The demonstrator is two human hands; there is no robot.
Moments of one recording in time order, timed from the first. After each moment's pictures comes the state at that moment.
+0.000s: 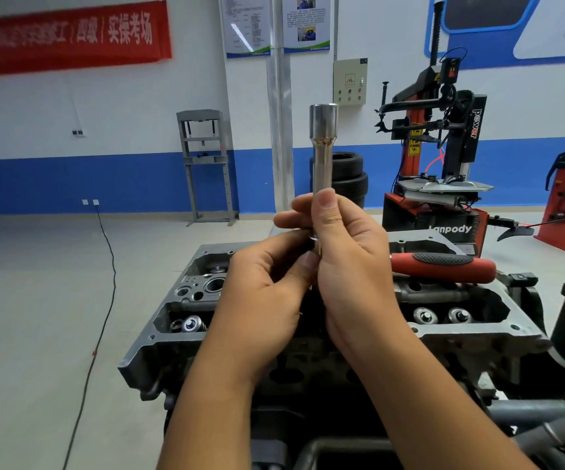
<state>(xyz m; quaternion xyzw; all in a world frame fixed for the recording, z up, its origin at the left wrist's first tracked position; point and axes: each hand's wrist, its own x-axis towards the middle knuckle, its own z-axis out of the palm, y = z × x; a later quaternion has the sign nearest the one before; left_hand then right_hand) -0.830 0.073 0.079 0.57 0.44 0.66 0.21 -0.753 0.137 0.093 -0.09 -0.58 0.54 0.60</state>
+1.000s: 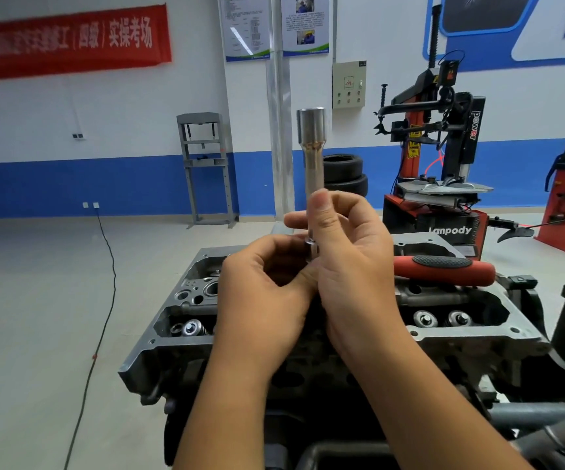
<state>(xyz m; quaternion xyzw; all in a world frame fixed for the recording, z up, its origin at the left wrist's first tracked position) -0.828 0.079 0.076 0.51 0.48 0.70 0.13 -0.753 0.135 0.095 -0.10 -0.56 0.54 0.63</state>
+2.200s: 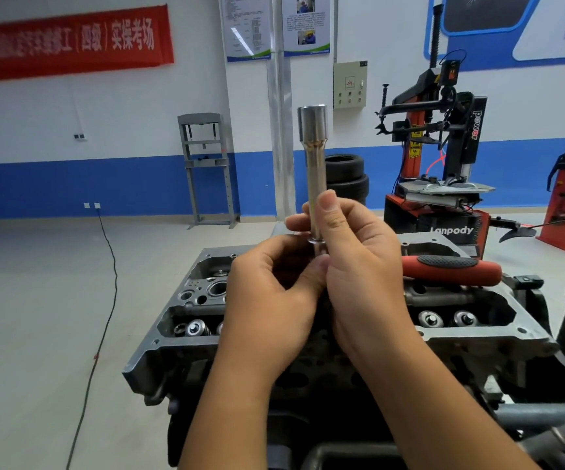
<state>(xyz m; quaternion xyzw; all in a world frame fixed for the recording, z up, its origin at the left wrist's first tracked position) -0.828 0.079 0.074 0.54 0.47 0.68 0.14 -0.750 0.134 0.094 -0.09 -0.55 0.56 0.61</state>
